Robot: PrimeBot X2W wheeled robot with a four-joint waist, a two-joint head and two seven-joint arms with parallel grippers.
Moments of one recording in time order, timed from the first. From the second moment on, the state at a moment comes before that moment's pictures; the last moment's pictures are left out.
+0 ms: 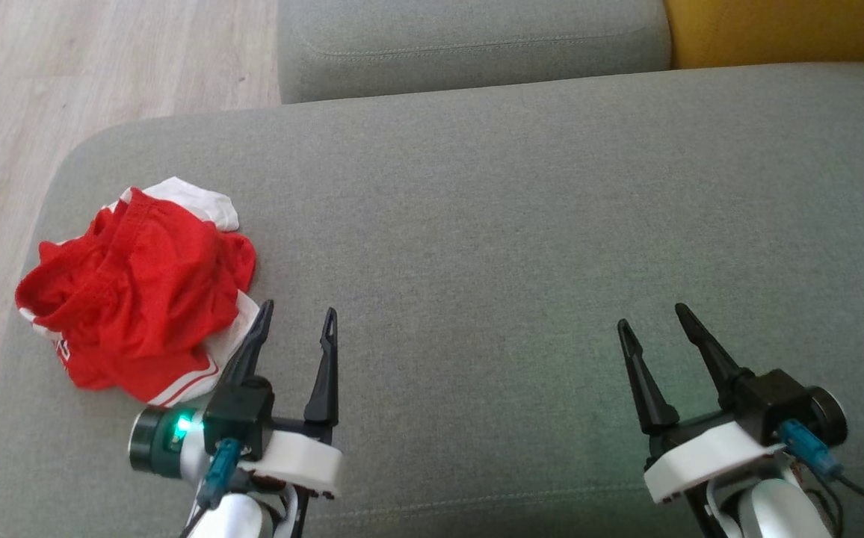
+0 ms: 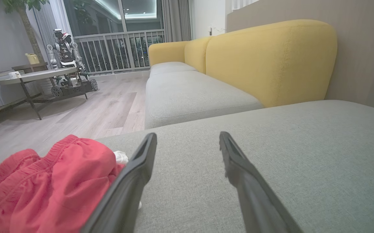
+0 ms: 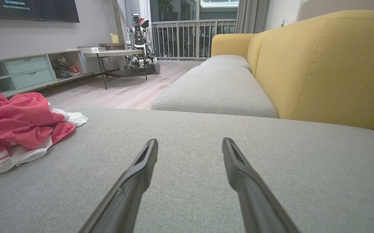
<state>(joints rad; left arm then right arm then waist) -0.04 0.11 -0.40 0.10 -0.08 0.20 -0.25 -0.02 -0.04 0.06 0.17 0.05 0.13 -0.25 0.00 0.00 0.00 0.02</state>
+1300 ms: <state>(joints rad) -0.04 0.05 -0.26 0.06 -0.14 0.17 -0.25 -0.03 -0.04 0.06 0.11 0.03 0.13 -0.25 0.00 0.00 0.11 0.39</state>
